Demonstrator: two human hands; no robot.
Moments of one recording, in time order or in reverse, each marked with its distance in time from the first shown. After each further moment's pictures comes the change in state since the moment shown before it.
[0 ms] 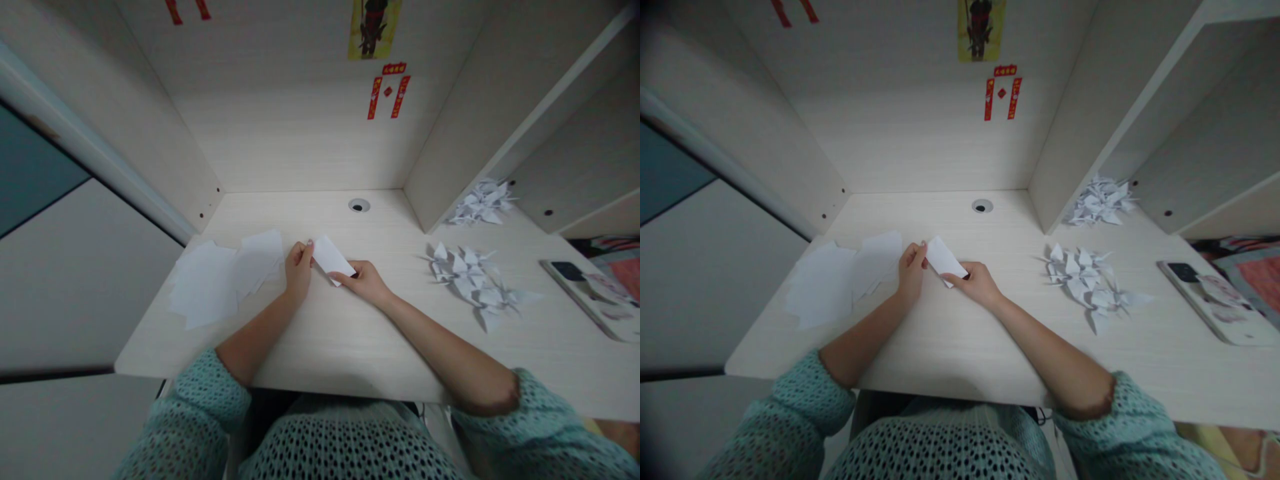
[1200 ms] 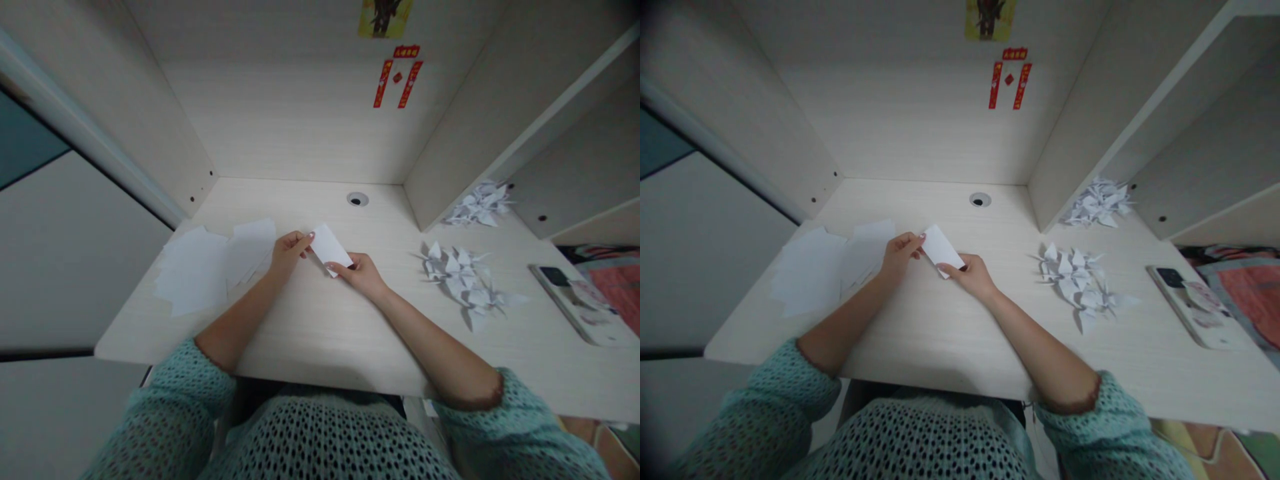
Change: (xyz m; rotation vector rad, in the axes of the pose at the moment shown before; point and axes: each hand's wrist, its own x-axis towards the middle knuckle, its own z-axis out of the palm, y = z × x) left_hand 0.017 0.010 -0.014 -0.025 -0.228 -0.148; right_hand 0.002 -0.001 -0.007 0.046 0.039 0.026
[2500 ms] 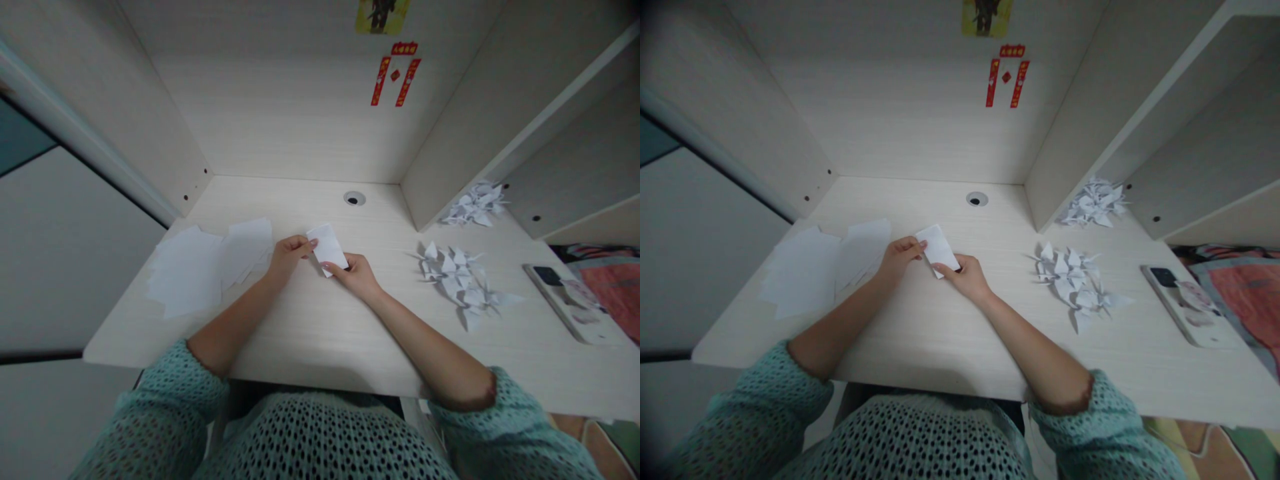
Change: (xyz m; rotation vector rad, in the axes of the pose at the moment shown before) left_hand -0.005 0.001 0.007 -0.037 -0.046 -0.080; right_hand -0.002 -0.001 0.005 -0.012 0.058 -0.032
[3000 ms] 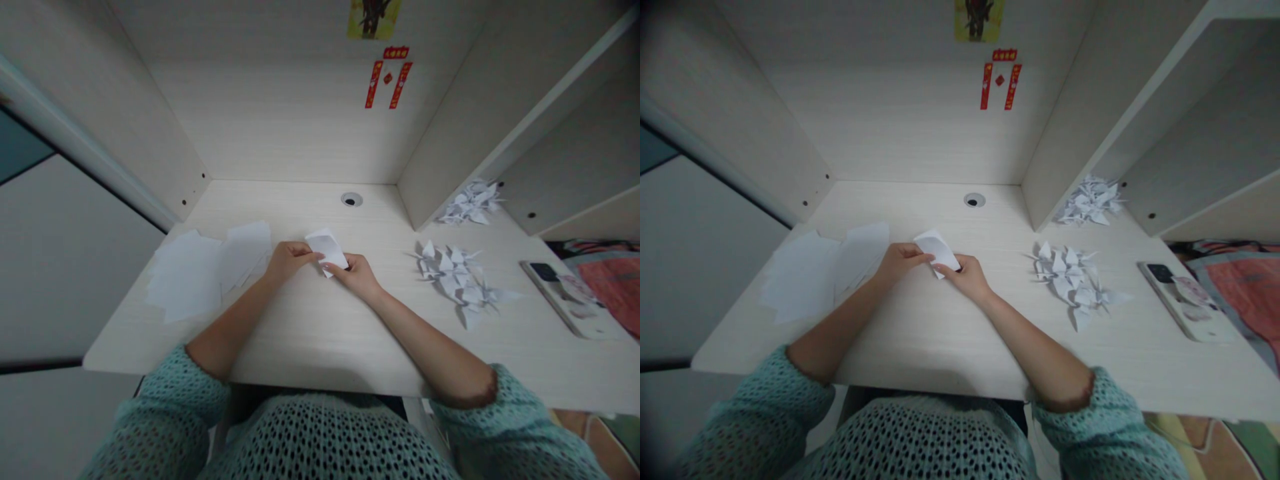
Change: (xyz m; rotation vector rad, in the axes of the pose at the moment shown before) left_hand -0.001 0.004 -0.007 0.346 -0.106 0.001; right_hand 0.001 0.002 -0.002 0.021 -0.011 -0.022
